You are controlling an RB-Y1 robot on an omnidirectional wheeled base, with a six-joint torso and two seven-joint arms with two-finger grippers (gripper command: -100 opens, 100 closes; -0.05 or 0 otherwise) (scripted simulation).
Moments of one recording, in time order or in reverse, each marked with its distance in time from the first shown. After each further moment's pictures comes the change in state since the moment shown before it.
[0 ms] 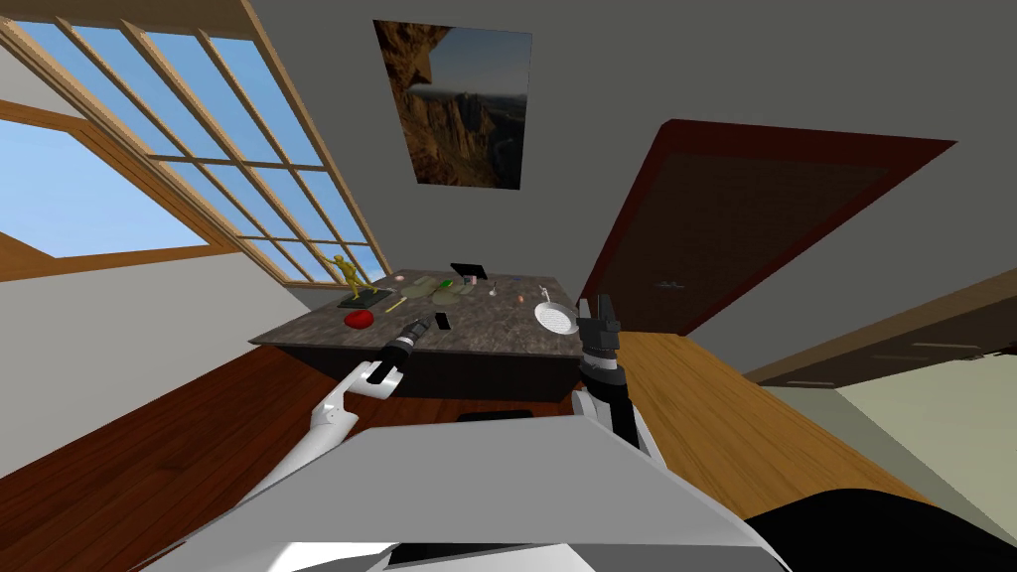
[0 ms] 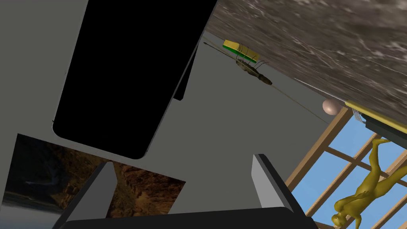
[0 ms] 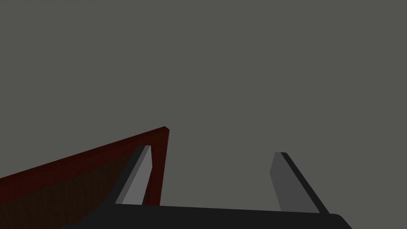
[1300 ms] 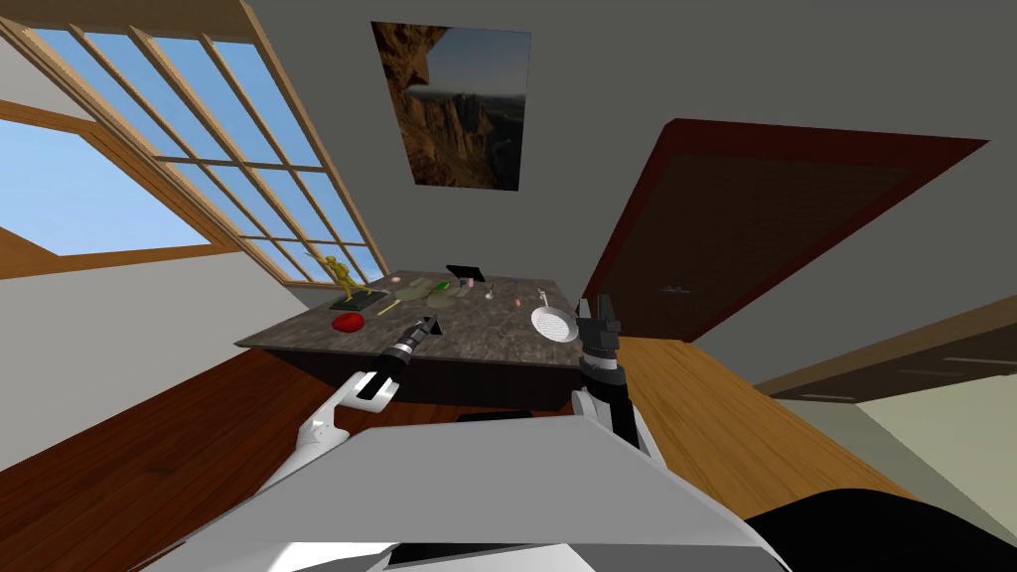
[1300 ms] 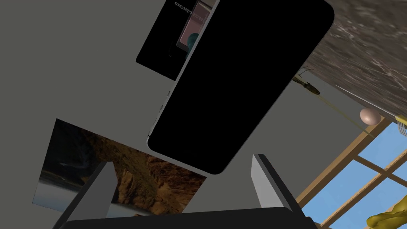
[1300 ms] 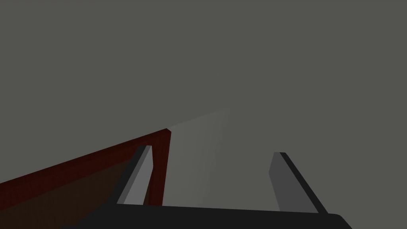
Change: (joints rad) left arm 0.082 -0.010 0.000 -0.053 -0.020 -0.141 0.030; right arm 0.000 0.000 0.000 0.000 0.000 0.000 0.000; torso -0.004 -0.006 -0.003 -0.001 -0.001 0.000
